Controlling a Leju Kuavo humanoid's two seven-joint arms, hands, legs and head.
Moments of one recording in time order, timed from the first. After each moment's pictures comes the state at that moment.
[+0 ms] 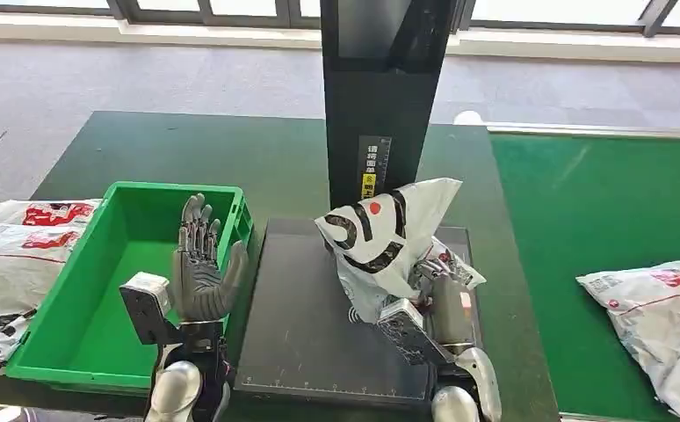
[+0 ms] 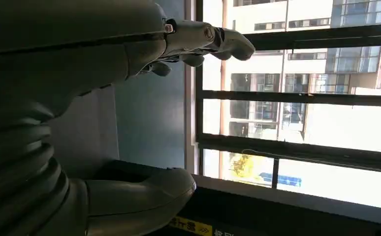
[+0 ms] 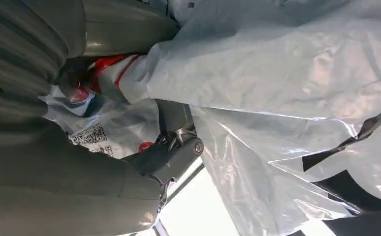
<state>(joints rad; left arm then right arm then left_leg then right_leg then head) 0.02 -0.26 -0.18 -1.56 -0.11 0.17 -0.59 0.02 0.21 0.17 -1.46 0.72 -0.27 -0.32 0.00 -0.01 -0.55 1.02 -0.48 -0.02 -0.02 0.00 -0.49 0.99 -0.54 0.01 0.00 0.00</state>
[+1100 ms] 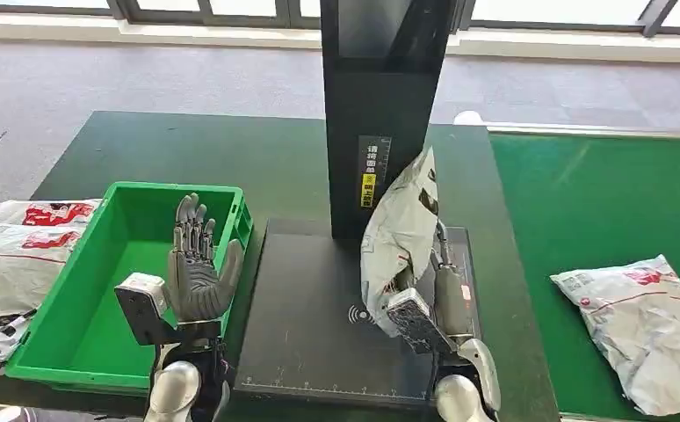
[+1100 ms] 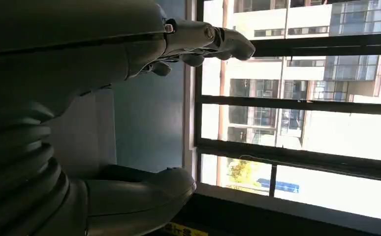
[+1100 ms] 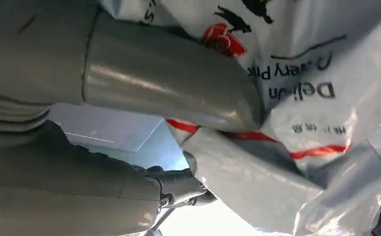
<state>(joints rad) 0.02 -0.26 -0.18 -1.57 -0.11 0.21 -0.59 -0.03 0.19 0.18 -1.39 0.63 -0.27 -0.34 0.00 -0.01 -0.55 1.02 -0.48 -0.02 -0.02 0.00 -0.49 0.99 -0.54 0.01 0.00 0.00</state>
